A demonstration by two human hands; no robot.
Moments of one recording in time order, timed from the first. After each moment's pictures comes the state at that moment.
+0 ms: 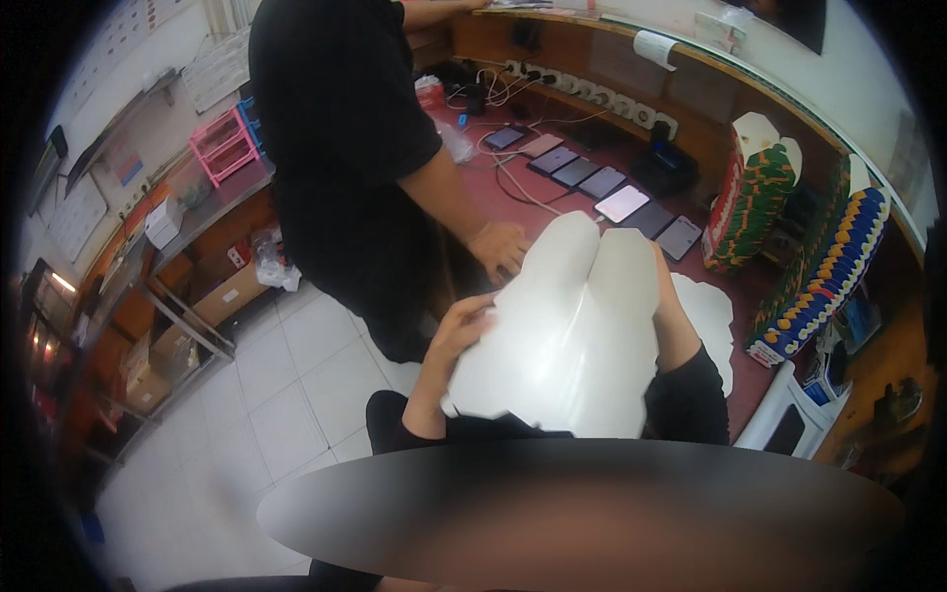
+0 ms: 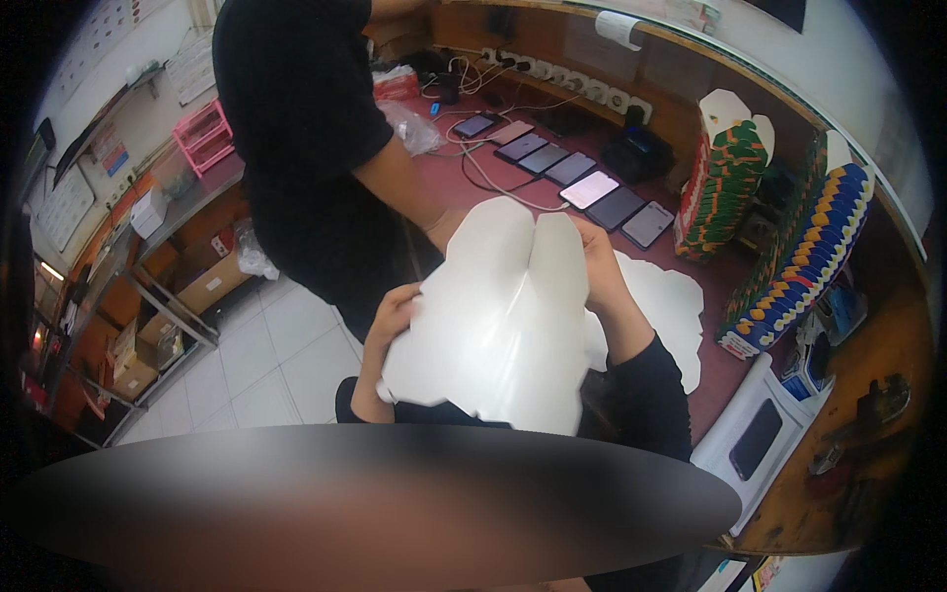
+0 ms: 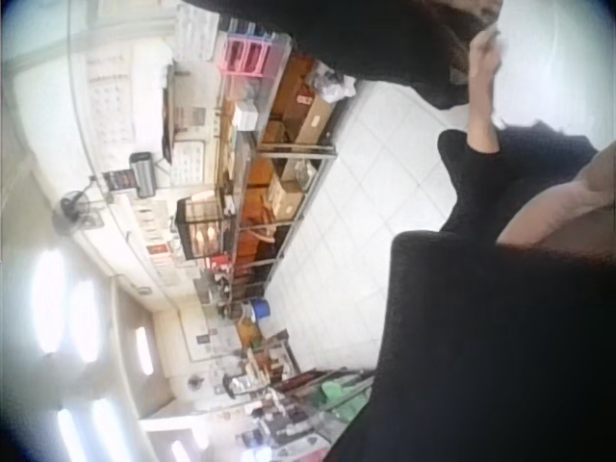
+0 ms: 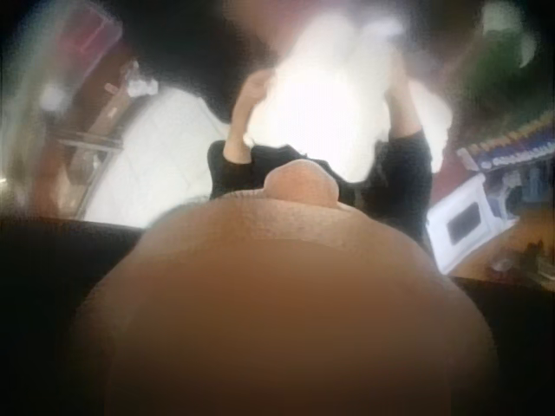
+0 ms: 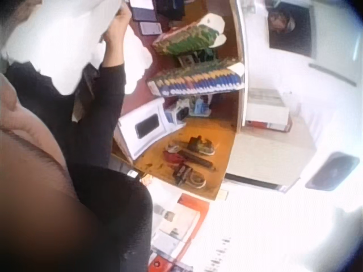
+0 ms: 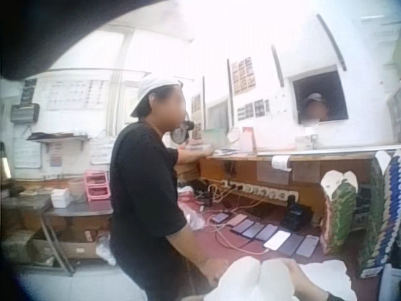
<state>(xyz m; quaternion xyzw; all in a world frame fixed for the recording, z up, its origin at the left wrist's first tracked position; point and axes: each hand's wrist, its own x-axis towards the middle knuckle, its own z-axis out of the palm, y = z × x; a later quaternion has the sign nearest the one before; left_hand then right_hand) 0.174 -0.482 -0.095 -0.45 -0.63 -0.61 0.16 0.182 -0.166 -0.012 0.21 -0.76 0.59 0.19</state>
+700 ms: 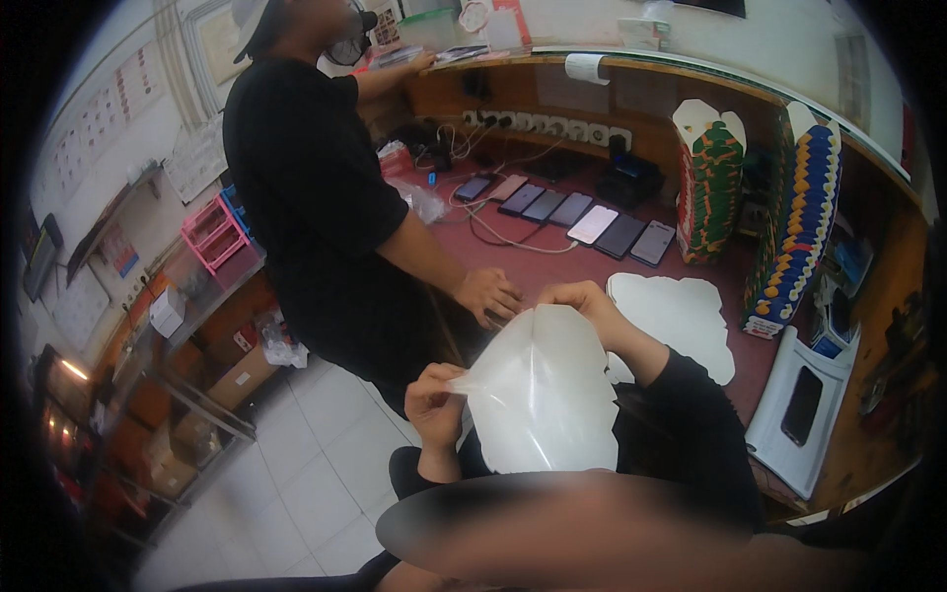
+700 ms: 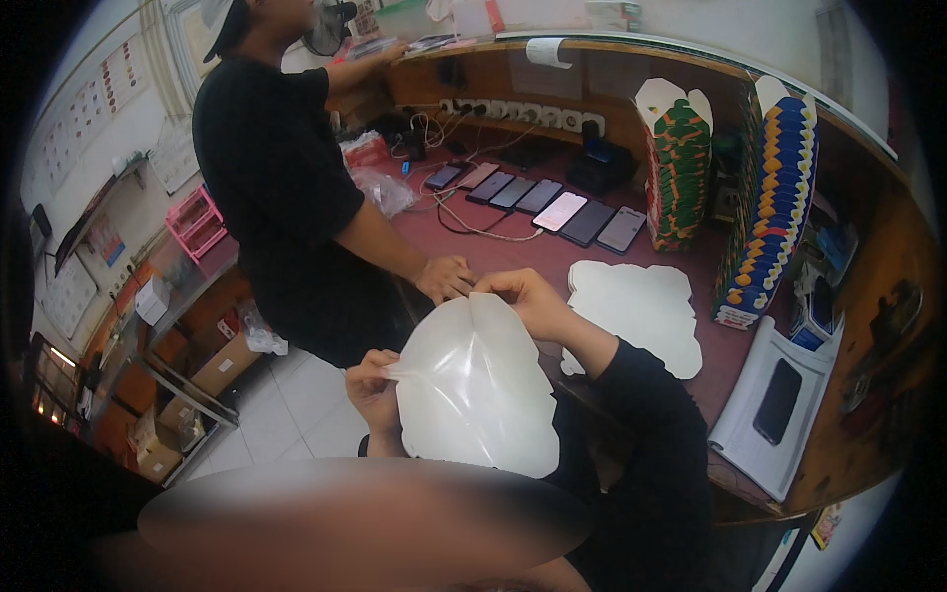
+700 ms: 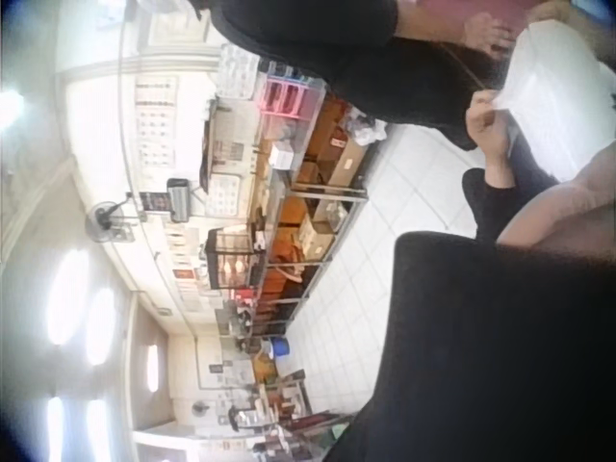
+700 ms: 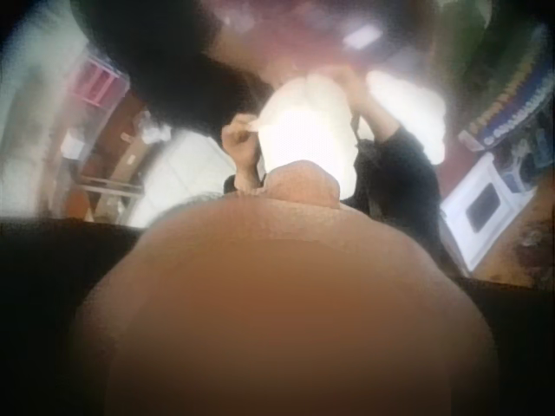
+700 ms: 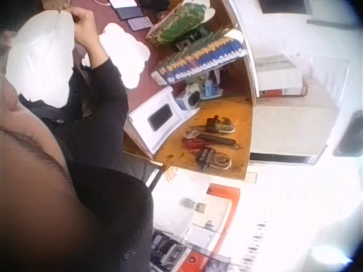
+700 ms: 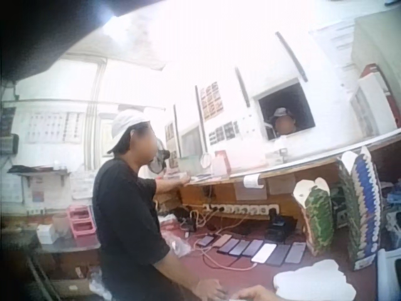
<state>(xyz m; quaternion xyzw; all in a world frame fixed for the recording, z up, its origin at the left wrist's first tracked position) 0.189 -0.469 -0.088 -0.39 -0.42 -0.78 0.25 0.200 -0.211 -0.011 0.26 -0.71 0.66 0.08</state>
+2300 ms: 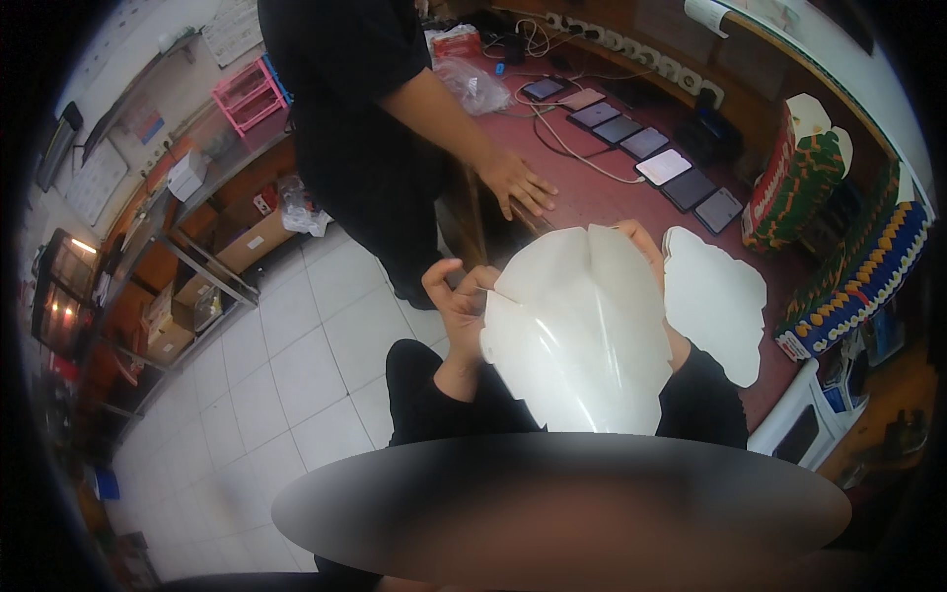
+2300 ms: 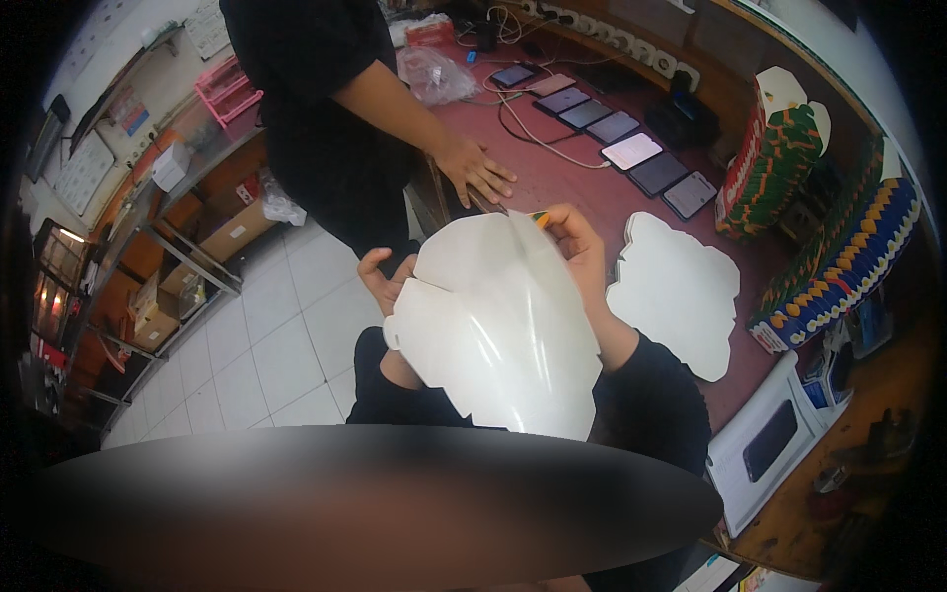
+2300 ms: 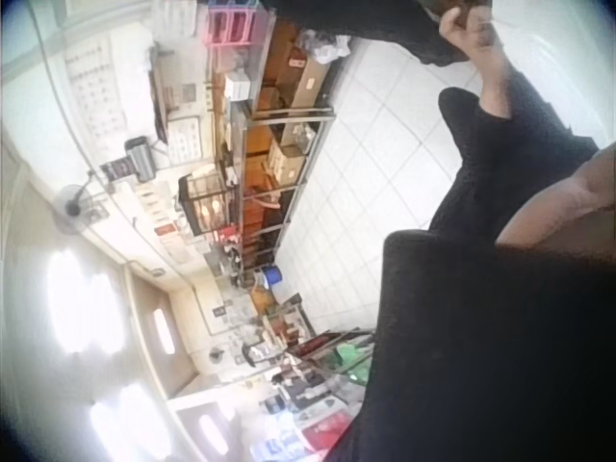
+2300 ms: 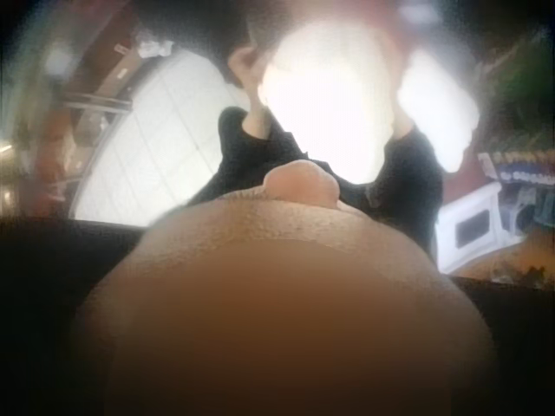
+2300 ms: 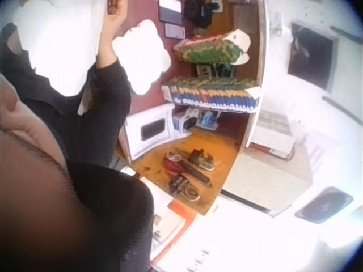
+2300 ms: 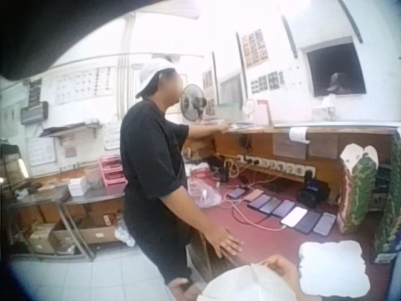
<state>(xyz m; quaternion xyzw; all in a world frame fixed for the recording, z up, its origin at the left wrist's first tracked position) 0.189 -0.458 -0.104 -0.34 -0.40 -0.84 0.16 0.207 -0.254 -0.038 0.14 -0.54 0.82 0.12</state>
